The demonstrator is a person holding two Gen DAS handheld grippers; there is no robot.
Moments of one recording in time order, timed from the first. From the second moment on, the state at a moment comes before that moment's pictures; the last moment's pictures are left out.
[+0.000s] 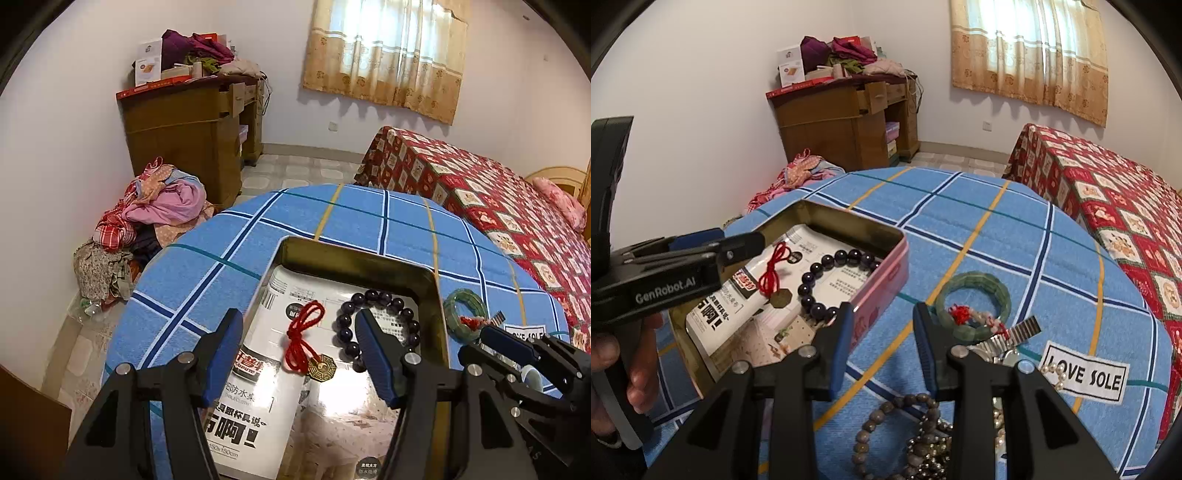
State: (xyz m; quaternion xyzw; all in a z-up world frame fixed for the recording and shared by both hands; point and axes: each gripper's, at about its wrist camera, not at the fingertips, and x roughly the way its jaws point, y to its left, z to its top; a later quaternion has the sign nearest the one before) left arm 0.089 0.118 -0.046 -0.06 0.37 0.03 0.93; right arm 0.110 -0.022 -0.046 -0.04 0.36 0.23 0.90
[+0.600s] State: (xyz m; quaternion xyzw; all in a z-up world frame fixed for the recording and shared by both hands) left arm 0.084 0.113 -0.044 -0.04 0.37 0.04 0.93; right arm 0.108 -0.022 -0.045 -0.04 0.36 0.22 0.90
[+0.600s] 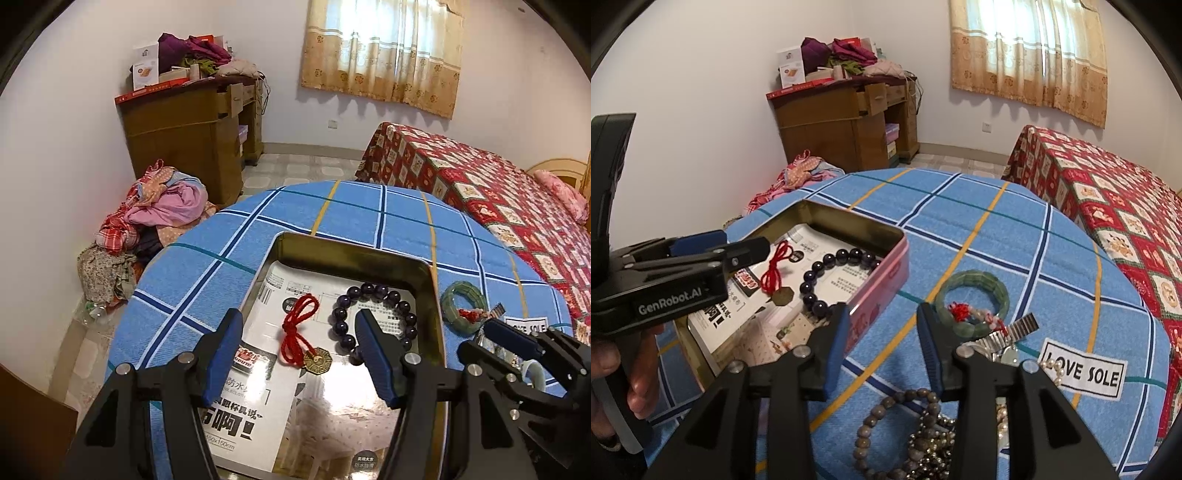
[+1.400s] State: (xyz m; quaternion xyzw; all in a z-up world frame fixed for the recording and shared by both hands) left arm 0.061 0.051 -0.039 -0.01 0.37 -0.01 0.93; right arm 0.083 -0.075 -0.047 -0.02 0.37 0.18 0.91
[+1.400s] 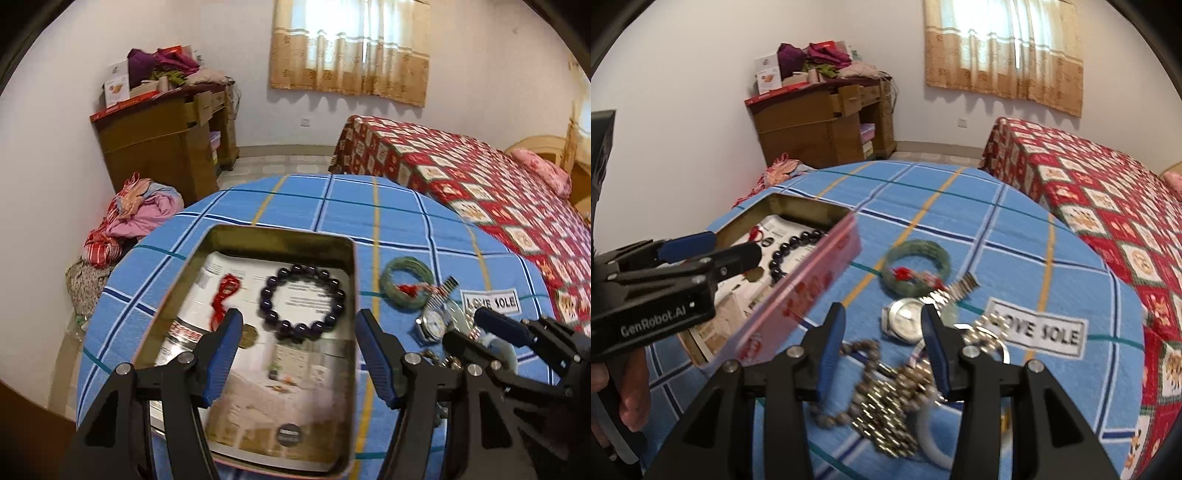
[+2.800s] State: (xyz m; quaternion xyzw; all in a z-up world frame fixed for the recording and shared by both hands) left arm 0.029 -0.049 -0.085 0.04 0.42 -0.12 0.90; right arm 0.055 -0.154 -0.073 0.01 0.40 0.11 0.91
